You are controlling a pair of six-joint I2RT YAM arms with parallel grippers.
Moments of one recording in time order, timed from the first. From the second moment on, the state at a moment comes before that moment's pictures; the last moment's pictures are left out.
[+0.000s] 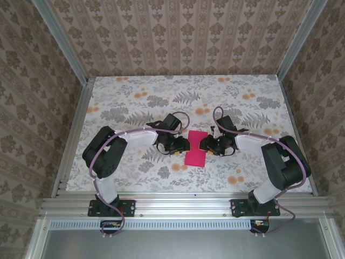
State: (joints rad) left arm -0.79 1.84 1.08 -0.37 0.44 -0.78; right arm 0.34 1.58 0.74 -0.27 -0.48 0.66
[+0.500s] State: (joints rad) left arm -0.80 1.87 1.09 -0.37 0.48 -0.79; right arm 0.33 1.59 0.72 -0.24 -0.48 0.66
